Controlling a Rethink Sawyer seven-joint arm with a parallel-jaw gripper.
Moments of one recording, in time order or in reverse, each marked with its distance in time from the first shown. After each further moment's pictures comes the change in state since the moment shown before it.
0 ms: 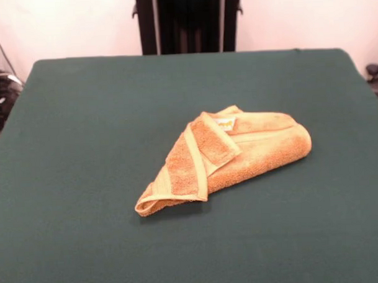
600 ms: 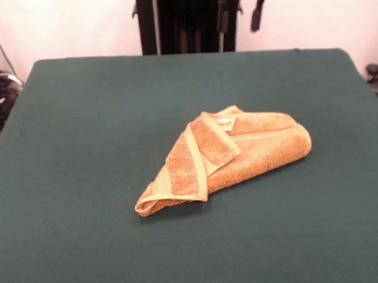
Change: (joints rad) arm -0.067 0.208 0.000 -0.096 -0.063 -0.075 0.000
